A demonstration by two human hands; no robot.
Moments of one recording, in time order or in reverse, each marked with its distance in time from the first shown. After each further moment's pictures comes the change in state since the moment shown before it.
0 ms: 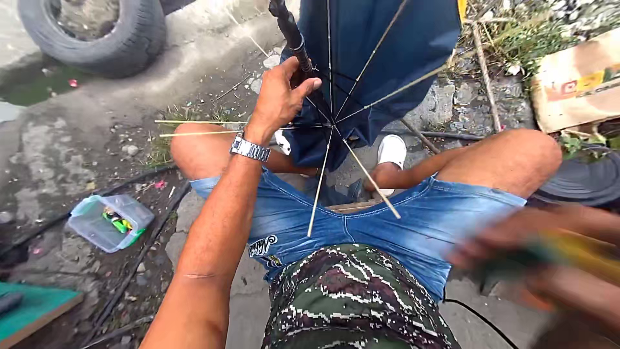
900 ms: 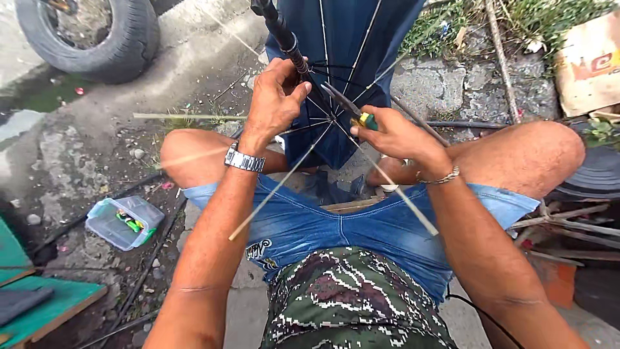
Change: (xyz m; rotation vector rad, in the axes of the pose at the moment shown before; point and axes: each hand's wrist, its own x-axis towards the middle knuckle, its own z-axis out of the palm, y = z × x) left_hand -0.004 0.010 0.020 -0.047 0.009 -0.007; right_hand 0.181 0.103 -0.026 -0.737 0.015 0.011
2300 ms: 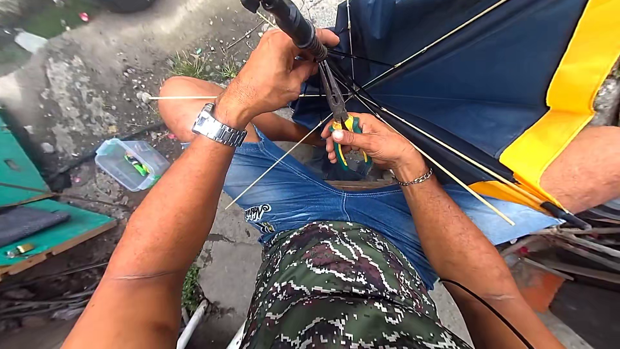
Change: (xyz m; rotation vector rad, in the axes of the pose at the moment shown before) left_hand -0.037 0.013 -0.037 0.117 -0.267 0.045; right_hand 0.013 0.004 0.082 1.066 -0.536 -0.069
